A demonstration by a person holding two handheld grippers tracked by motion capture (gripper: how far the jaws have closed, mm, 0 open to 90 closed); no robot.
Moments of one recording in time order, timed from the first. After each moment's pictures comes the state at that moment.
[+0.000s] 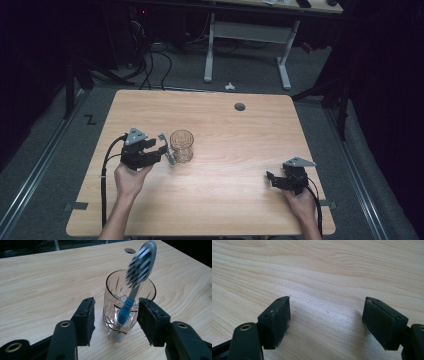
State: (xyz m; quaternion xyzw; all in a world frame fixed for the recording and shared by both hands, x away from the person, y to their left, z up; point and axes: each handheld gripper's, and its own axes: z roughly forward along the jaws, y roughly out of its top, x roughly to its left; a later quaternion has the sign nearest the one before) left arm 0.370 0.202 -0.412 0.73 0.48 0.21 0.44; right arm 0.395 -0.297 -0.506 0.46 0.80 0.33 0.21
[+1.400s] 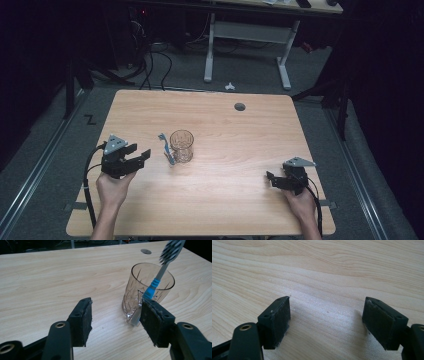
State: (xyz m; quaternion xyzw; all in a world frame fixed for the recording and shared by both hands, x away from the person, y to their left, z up) left arm 0.341 0.240 -0.417 0.70 0.51 0.23 0.44; right arm 0.395 -0.297 -0.506 0.46 0.80 0.33 0.21
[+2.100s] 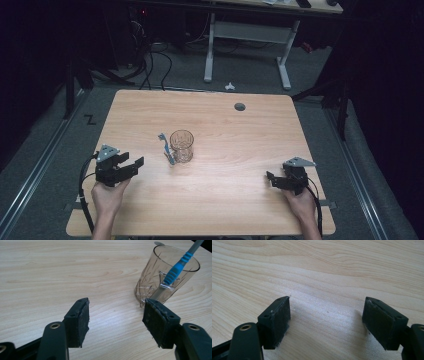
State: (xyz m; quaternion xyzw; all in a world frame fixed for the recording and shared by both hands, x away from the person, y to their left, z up) left arm 0.331 0.260 -0.447 0.68 0.56 0.22 0.43; right arm 0.395 -0.297 -0.506 0.46 0.80 0.33 0.21
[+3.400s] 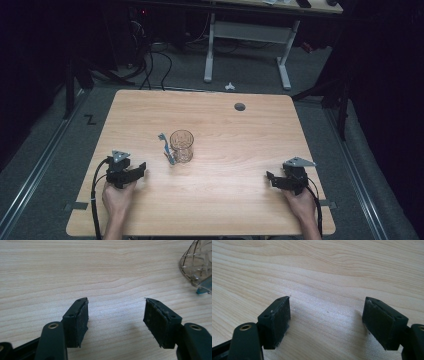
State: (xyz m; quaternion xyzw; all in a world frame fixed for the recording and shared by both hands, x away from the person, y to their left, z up) left arm 0.356 0.252 -0.504 0.68 0.61 0.23 0.34; right arm 0.395 -0.297 -0.506 0.46 0.80 0.33 0.21
